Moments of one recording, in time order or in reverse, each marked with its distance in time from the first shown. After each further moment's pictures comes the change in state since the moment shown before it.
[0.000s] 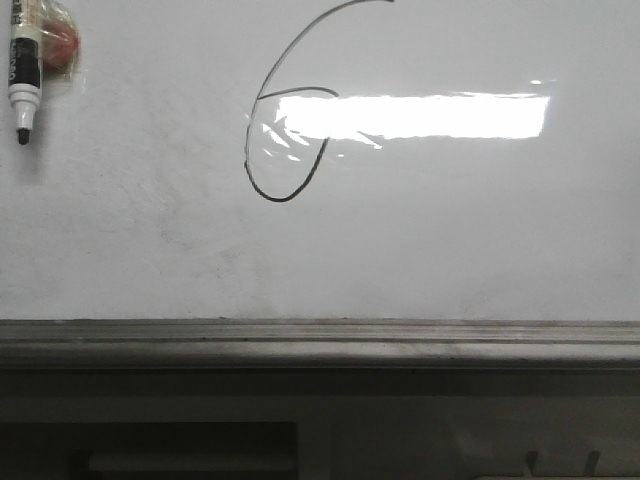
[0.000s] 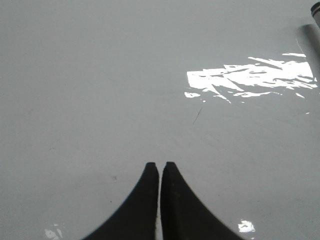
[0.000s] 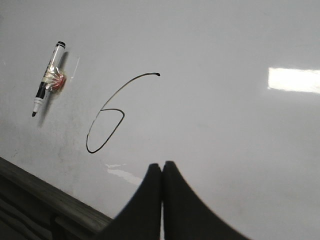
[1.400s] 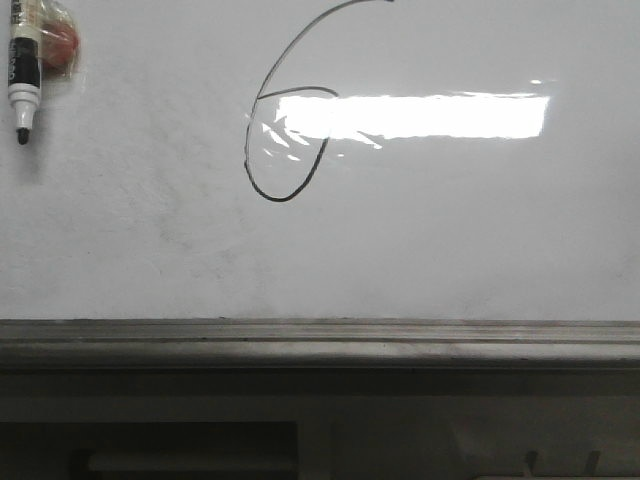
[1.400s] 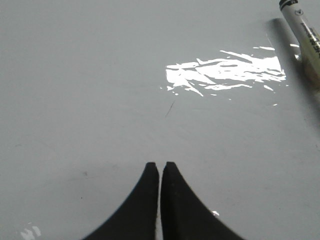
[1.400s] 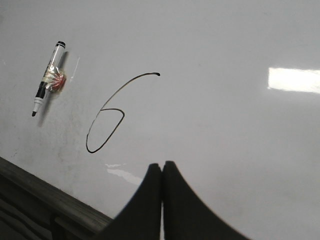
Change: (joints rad) left arm -0.076 0.000 0.000 -0.010 0.023 -0.002; right arm 0.000 0.000 0.000 0.000 0.000 0.000
